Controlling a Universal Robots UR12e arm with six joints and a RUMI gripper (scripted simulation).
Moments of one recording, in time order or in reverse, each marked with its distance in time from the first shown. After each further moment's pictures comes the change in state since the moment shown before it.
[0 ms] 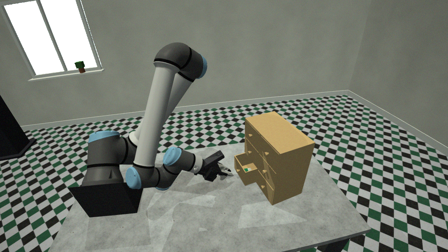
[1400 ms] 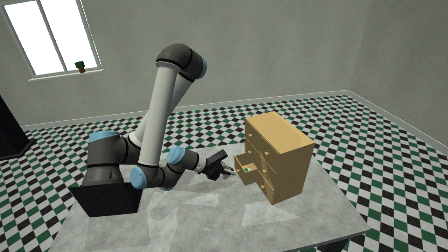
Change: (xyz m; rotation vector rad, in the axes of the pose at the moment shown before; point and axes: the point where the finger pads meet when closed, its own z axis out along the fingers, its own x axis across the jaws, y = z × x) arm 0.000 -0.011 0.013 0.000 0.000 0.000
